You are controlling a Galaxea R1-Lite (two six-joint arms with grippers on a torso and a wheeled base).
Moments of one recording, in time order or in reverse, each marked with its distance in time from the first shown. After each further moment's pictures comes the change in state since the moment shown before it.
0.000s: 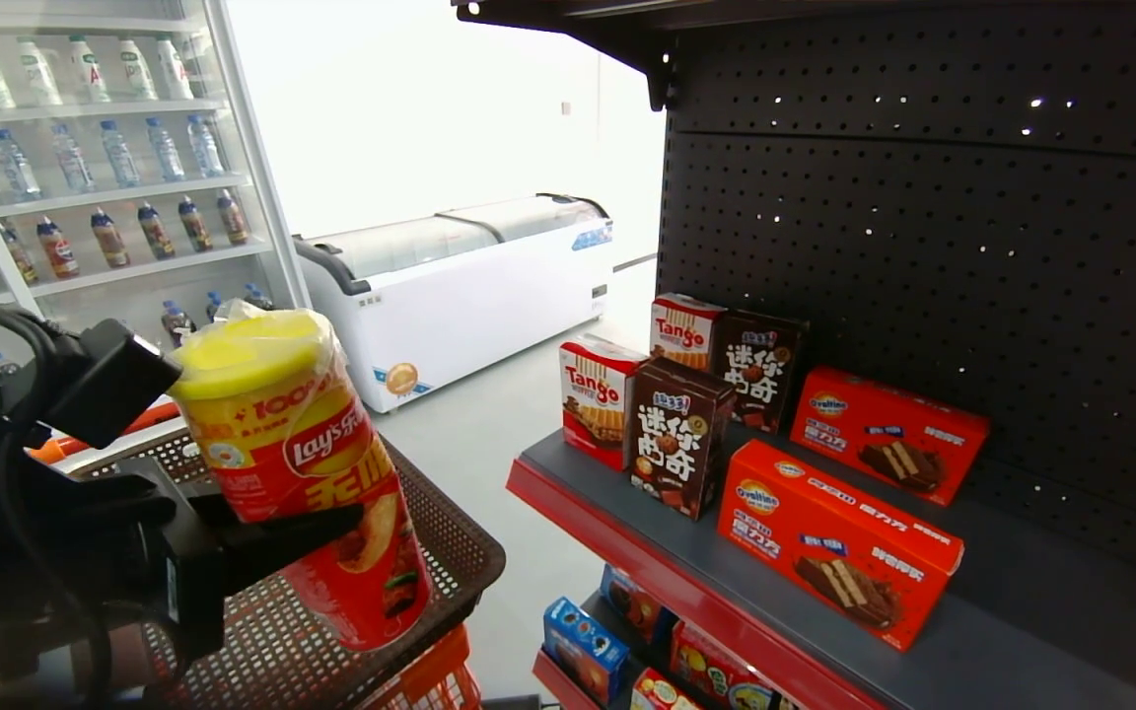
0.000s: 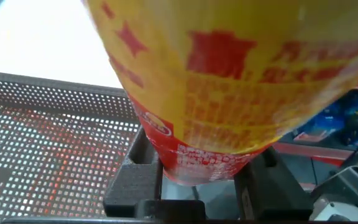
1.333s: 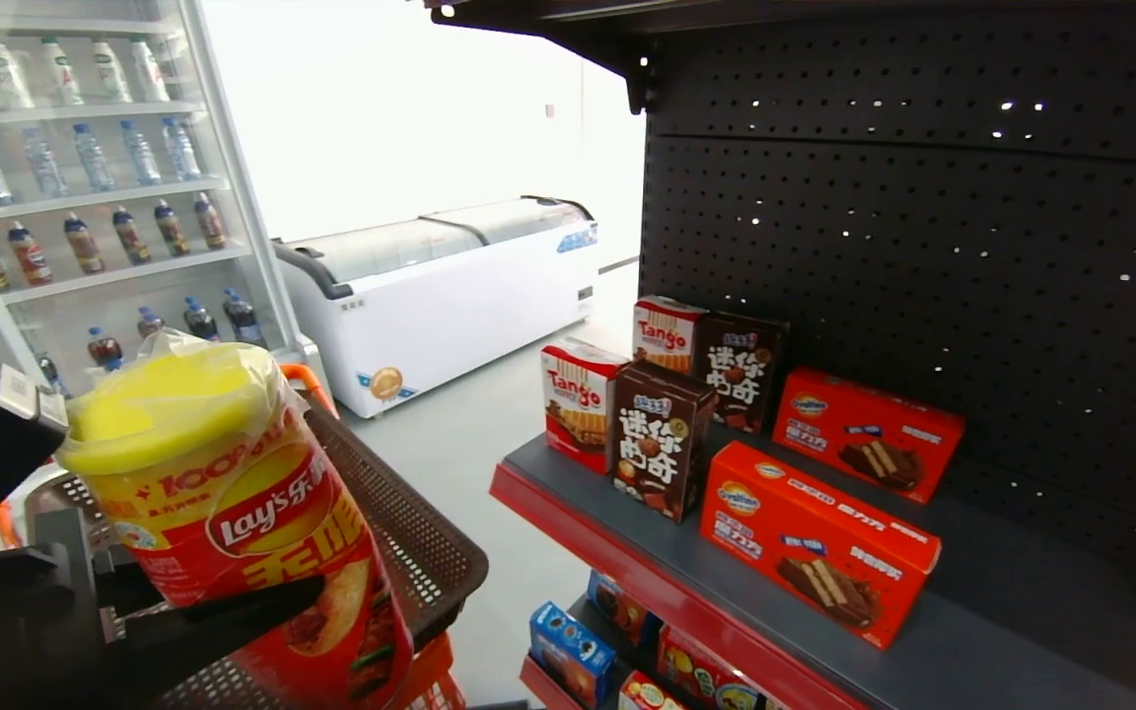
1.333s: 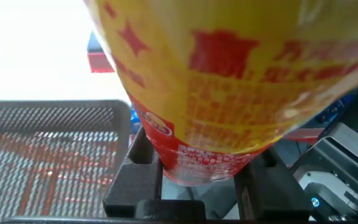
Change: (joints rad) left arm -0.080 -0.136 0.015 0.126 -0.010 0.023; right arm -0.001 0.000 0.000 0.000 0.002 0.000
